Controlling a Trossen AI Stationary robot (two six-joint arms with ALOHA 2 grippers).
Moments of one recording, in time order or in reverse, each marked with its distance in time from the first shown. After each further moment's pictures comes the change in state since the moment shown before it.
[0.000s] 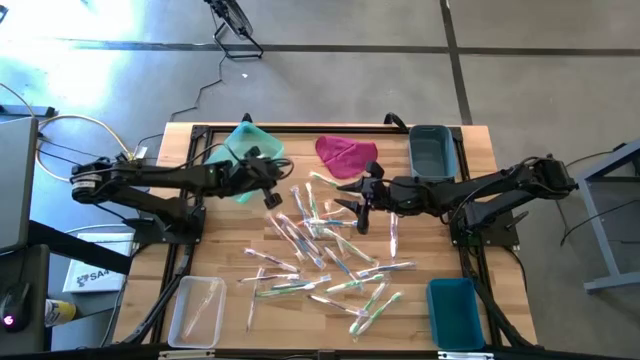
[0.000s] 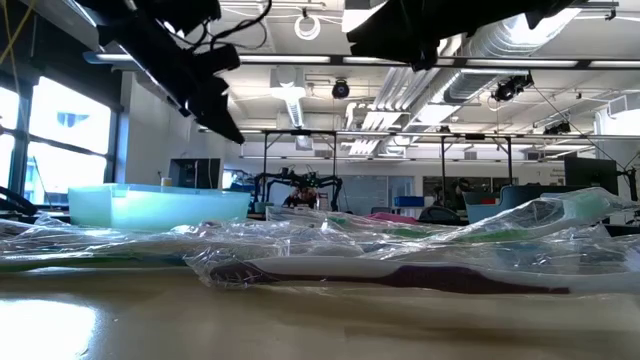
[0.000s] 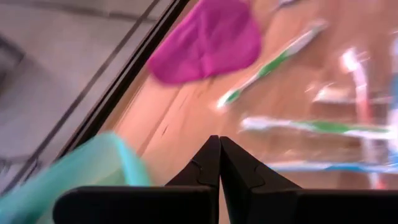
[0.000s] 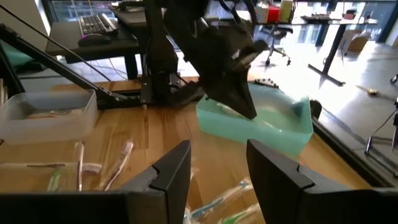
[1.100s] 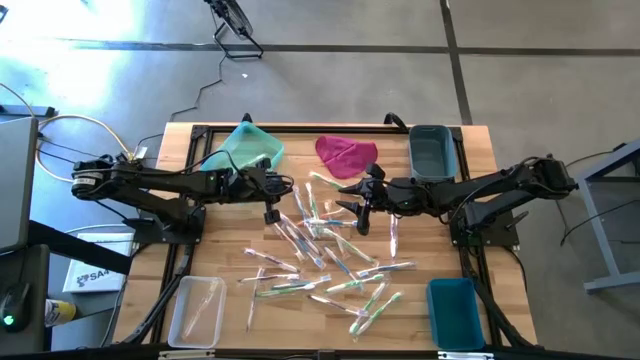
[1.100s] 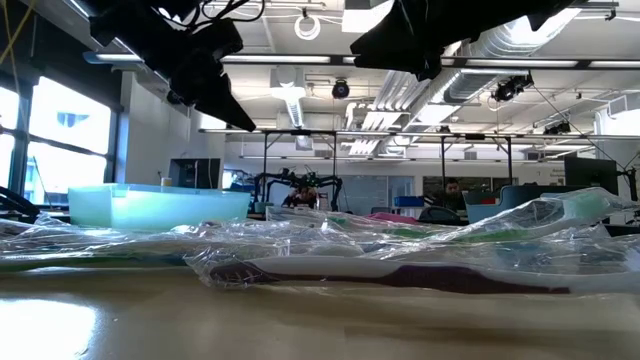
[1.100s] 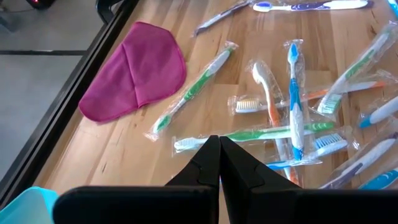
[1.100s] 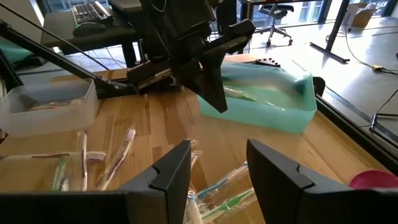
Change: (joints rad) left arm -0.097 0.002 -0.001 0.047 0.134 0.060; right arm 0.001 0.000 0.000 -0.062 0.000 0.065
